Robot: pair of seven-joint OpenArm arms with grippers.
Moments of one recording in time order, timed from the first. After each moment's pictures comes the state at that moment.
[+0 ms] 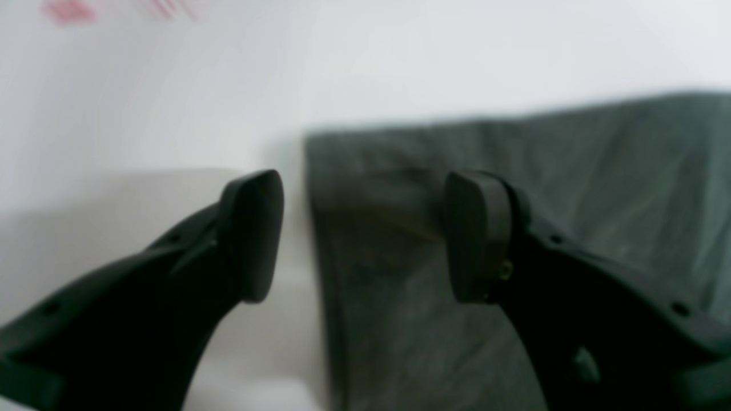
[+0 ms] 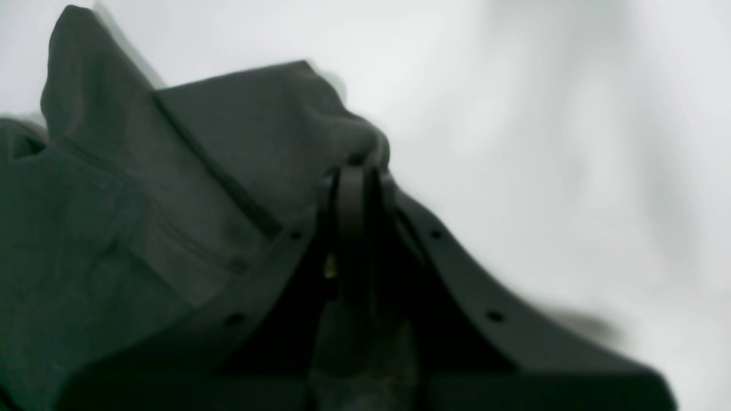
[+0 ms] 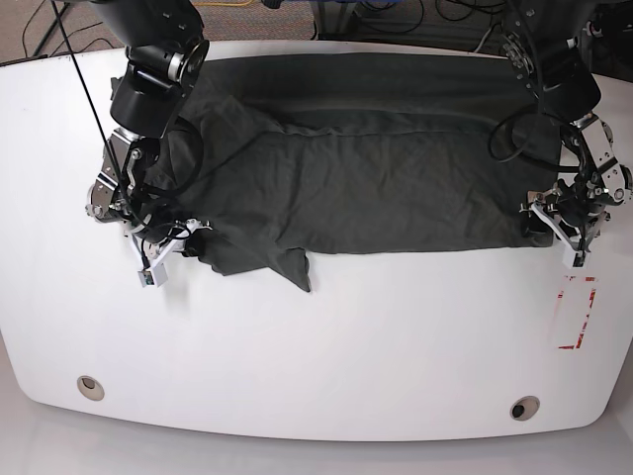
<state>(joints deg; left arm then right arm) -15.5 -16.6 -33.7 60.3 0.5 -41.8 39.0 18.1 6.9 29.1 58.6 9.3 40.6 -45.9</state>
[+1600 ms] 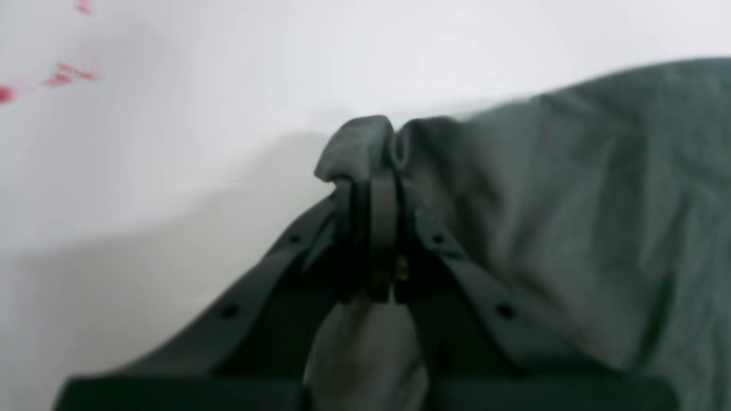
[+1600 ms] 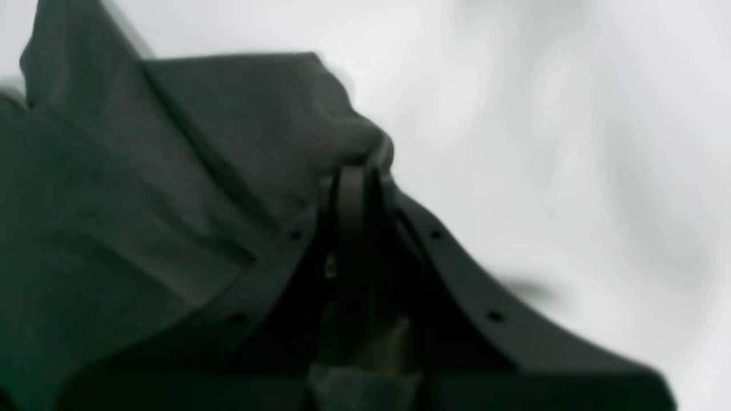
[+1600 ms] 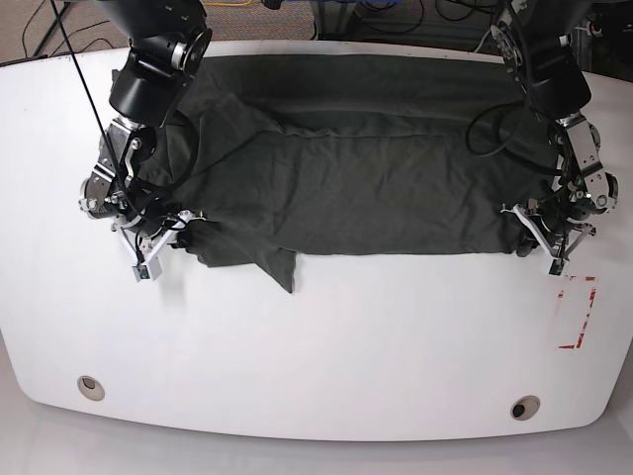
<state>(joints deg) -13.1 -14.9 -27.4 68.1 2.1 -41.8 38.1 15.2 6.4 29.1 68.5 7.0 40.3 -51.6</state>
